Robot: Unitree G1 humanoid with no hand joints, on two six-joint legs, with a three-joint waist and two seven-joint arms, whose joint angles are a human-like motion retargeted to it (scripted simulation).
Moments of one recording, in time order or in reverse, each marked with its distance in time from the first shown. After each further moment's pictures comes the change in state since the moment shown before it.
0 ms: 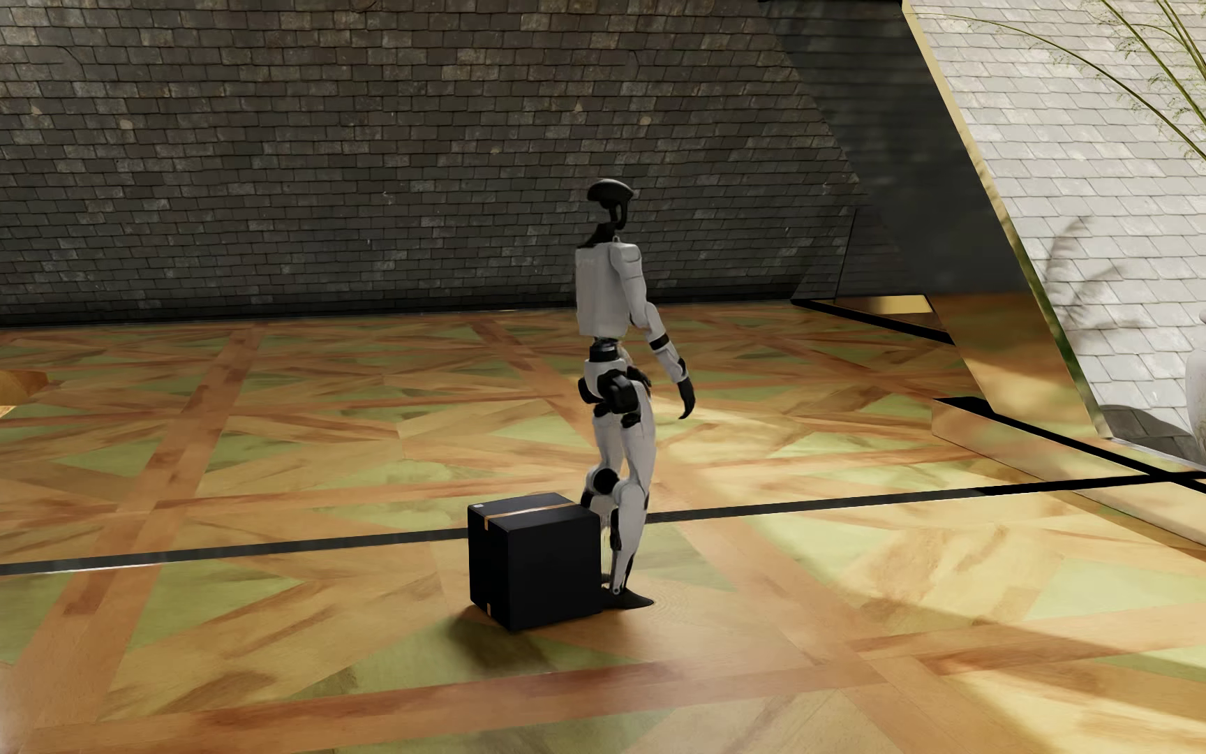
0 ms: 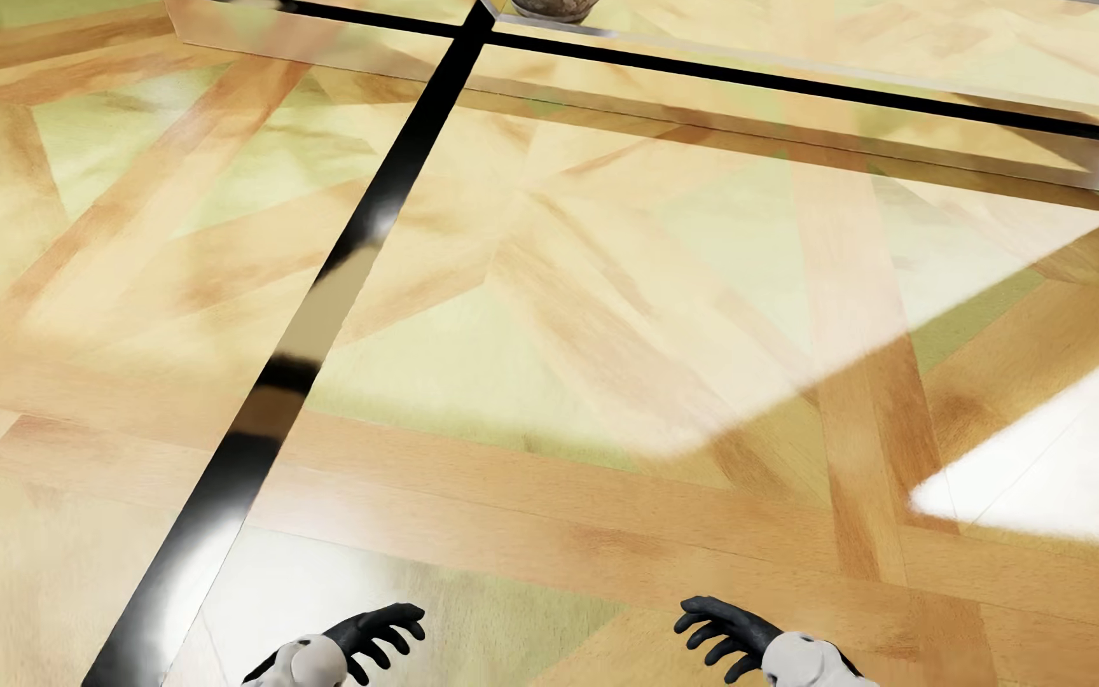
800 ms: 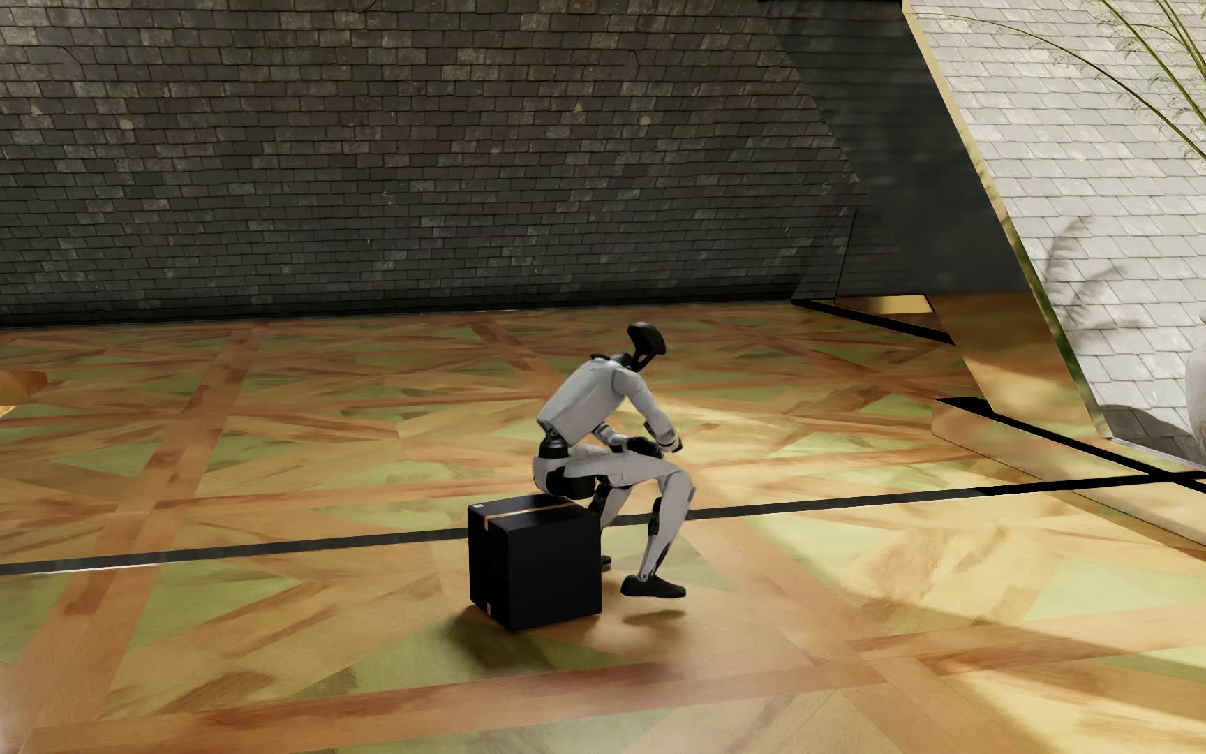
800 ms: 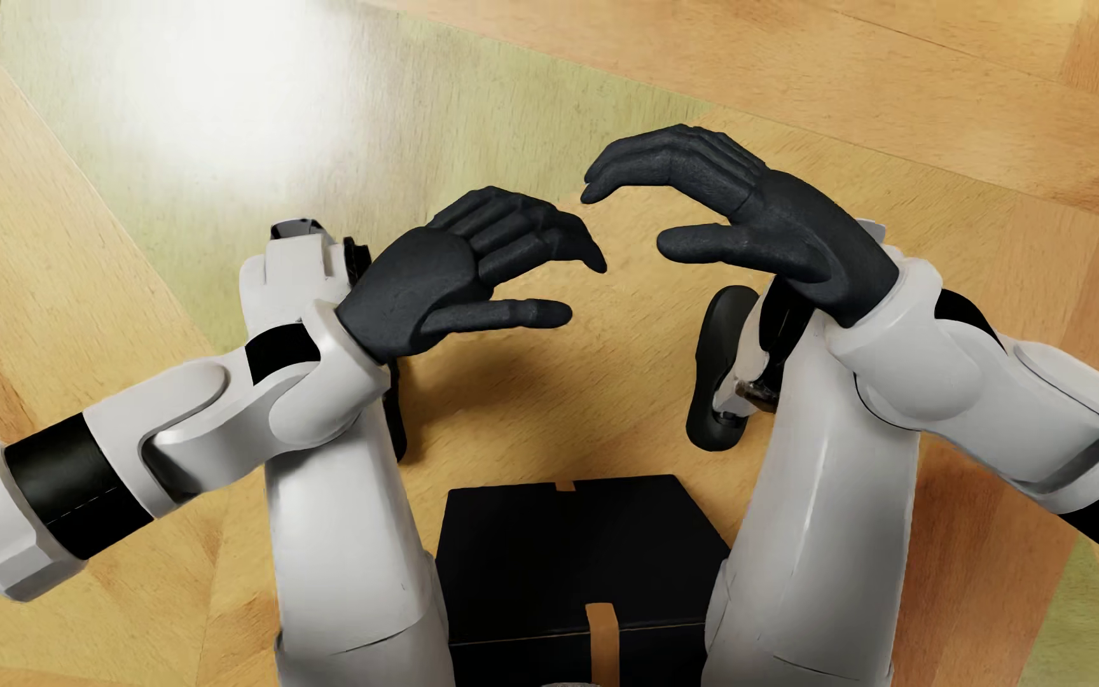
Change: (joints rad) body -1.425 -1.503 -0.005 0.102 -0.166 0.017 -0.340 0.209 0.738 1.587 1.702 -0.626 -0.516 -0.282 -0.292 0.688 -0.798 -0.205 0.198 -0.450 0.260 -1.249 -1.401 -0.029 0.257 -0.173 -0.270 0.585 -0.452
